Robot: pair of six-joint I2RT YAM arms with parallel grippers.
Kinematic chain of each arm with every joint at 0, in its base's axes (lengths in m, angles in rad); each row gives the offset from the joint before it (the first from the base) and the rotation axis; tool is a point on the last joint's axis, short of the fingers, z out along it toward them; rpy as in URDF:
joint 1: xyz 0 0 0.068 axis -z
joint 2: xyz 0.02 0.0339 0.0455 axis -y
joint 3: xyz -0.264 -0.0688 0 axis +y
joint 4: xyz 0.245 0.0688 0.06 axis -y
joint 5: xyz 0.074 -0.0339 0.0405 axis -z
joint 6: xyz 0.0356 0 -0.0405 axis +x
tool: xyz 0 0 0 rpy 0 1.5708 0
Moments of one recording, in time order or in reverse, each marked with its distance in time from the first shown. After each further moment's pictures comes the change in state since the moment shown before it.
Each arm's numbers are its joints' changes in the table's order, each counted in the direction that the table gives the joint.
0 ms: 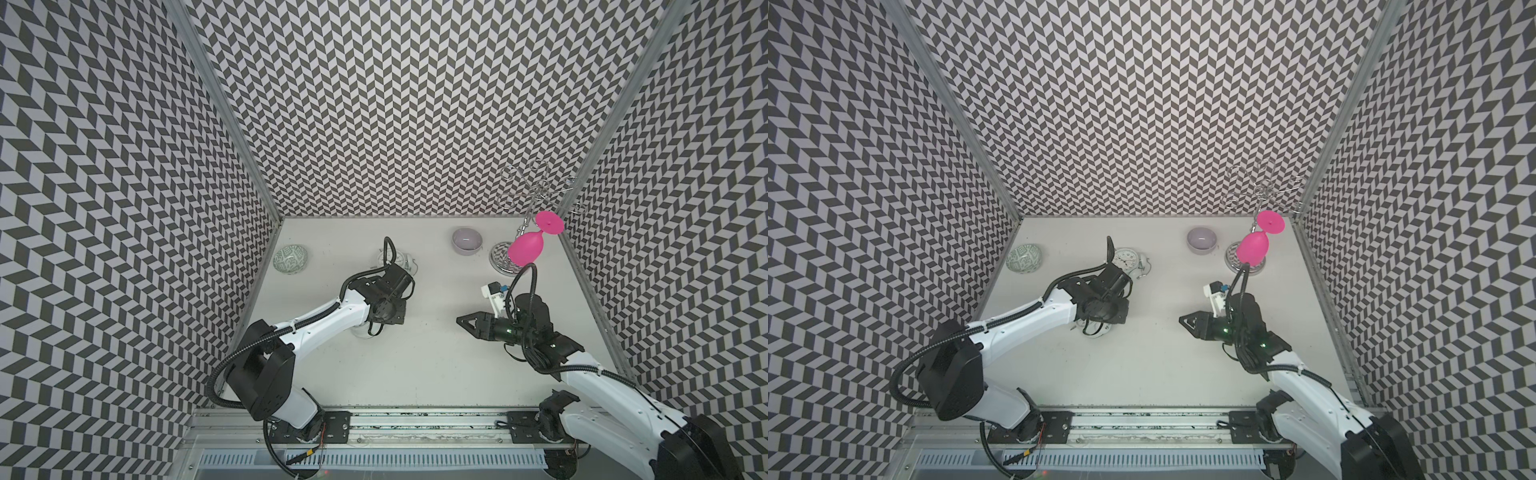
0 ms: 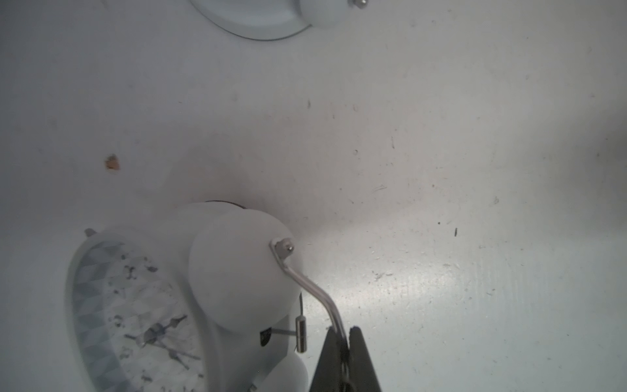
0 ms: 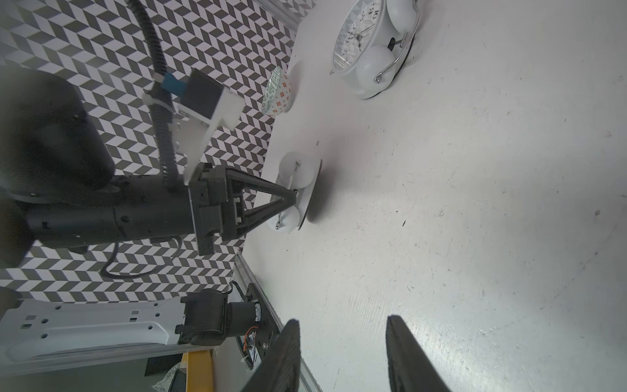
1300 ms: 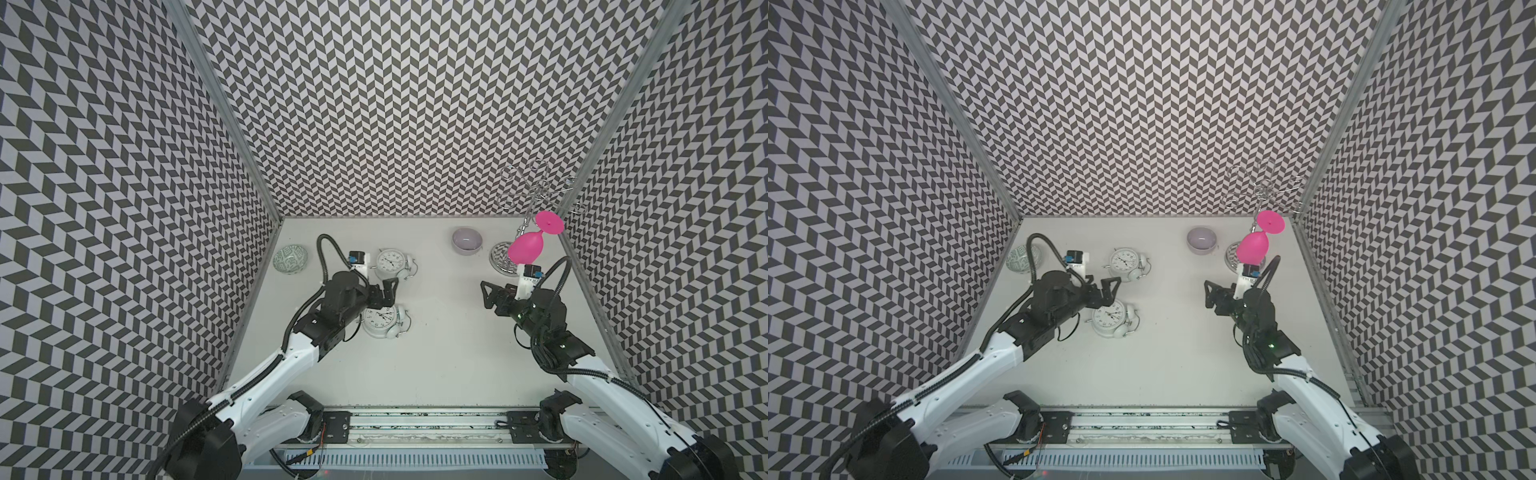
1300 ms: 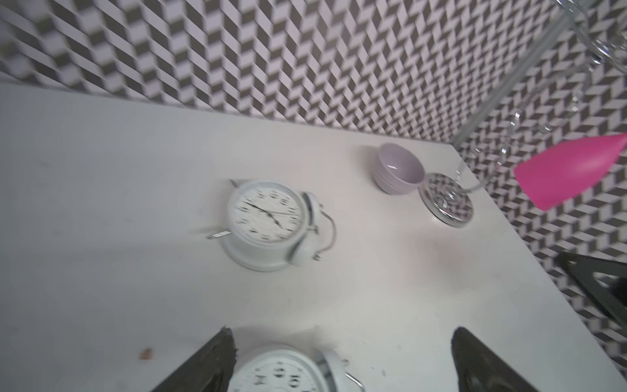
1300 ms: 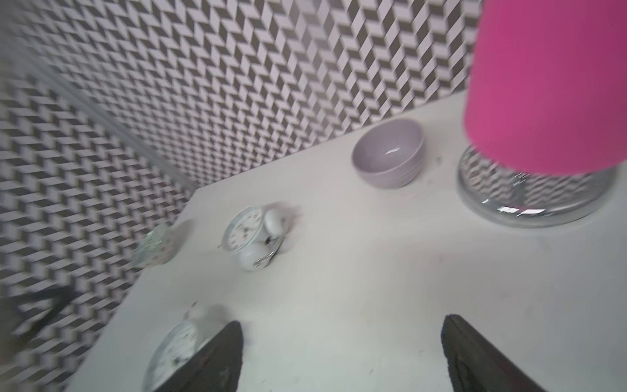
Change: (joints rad) left arm -0.262 0.547 0.454 0.746 0.036 0.180; right arm 0.080 0.055 -0.007 0.181 0.724 -0.263
